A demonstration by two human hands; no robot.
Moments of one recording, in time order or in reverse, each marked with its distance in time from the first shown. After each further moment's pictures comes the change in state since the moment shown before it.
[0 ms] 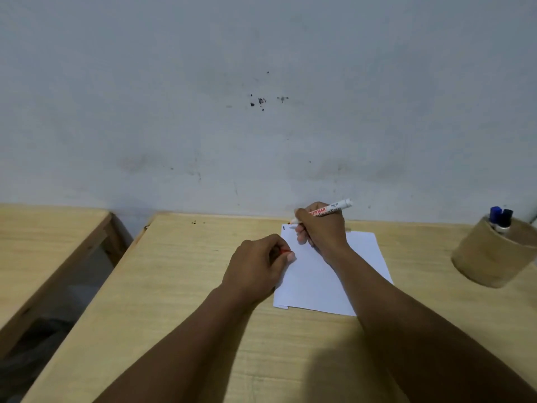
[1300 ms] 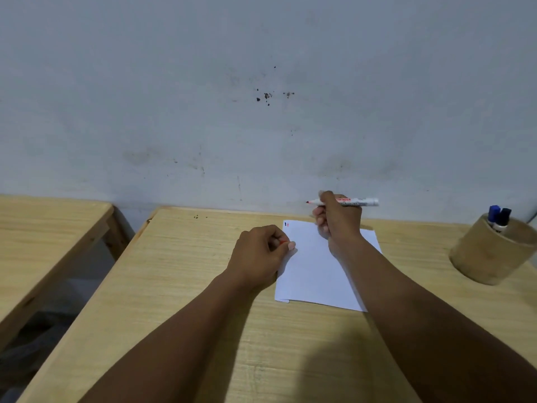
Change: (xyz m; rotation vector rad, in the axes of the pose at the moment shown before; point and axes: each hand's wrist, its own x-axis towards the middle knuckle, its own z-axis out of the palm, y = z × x) left_hand 0.008 0.001 -0.002 -0.201 0.008 -0.162; right_hand 0.006 -0.015 -0.012 0.267 0.153 0.097
